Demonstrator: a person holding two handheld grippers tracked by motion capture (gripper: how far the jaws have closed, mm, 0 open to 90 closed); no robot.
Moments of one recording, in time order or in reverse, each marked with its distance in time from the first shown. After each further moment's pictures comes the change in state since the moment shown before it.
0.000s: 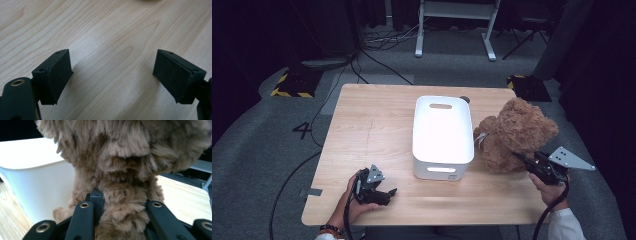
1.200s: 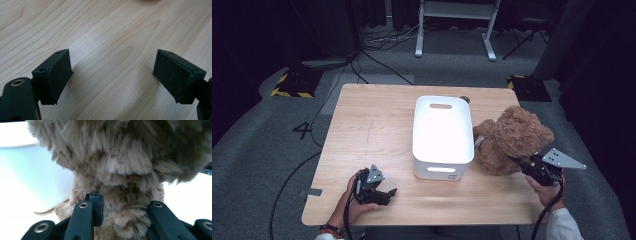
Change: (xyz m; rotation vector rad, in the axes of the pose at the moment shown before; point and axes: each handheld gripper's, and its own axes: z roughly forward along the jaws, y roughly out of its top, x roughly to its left) left arm 0.000 0.000 0.000 0.000 0.000 0.000; right arm -0.004 -0.020 0.010 0.071 0.013 0.017
